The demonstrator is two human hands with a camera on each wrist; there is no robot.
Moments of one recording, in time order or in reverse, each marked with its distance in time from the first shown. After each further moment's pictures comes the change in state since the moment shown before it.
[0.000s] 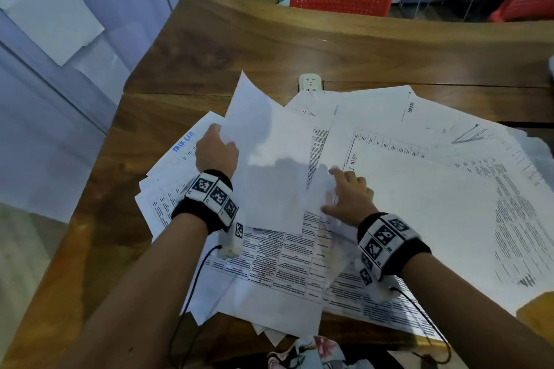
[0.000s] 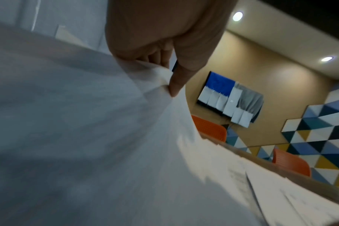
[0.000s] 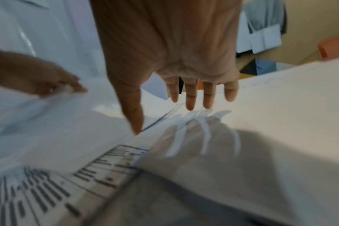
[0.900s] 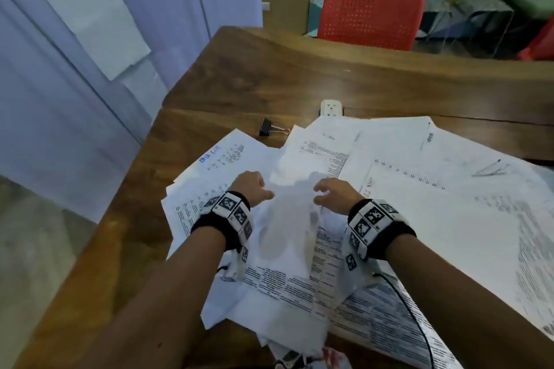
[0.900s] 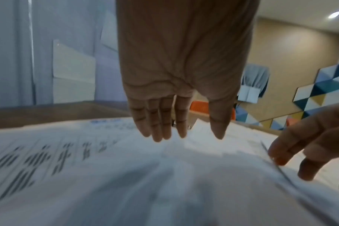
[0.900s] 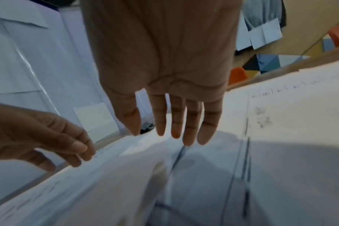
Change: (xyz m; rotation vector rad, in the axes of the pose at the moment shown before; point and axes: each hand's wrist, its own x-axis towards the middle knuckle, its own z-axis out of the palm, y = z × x) left_hand -0.006 -0.026 0.013 0.409 -0.491 0.165; right_hand 0.048 -0.039 -0.013 -0.003 -0.191 -0.201
